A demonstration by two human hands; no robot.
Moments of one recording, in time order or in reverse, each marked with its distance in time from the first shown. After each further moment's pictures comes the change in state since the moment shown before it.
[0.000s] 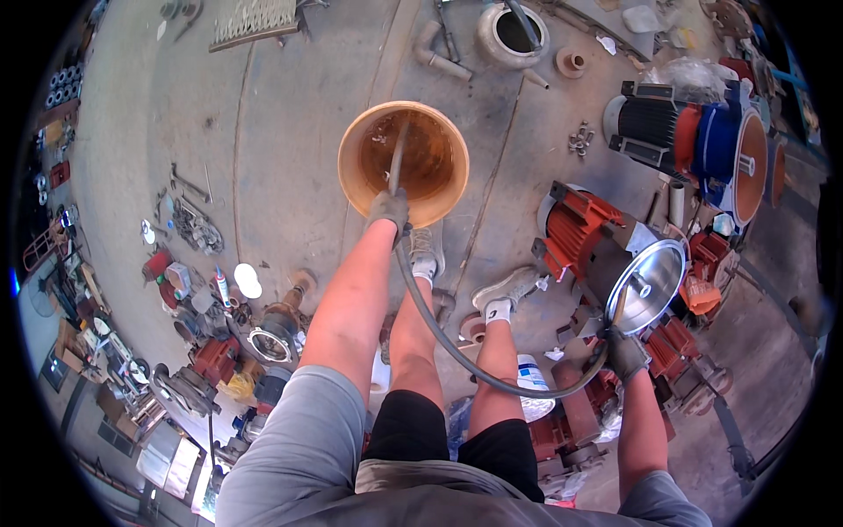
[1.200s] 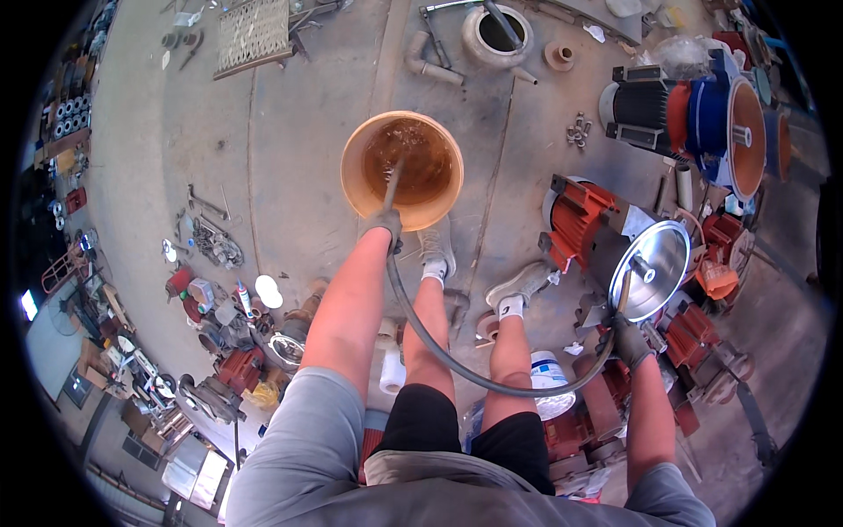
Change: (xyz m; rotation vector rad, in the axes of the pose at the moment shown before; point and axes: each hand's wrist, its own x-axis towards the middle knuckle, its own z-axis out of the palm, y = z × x) left_hand -0.016 -0.008 -0.015 0.225 0.054 -0.154; right_hand 0.015 0.017 -0.014 0.122 -0.107 0.002
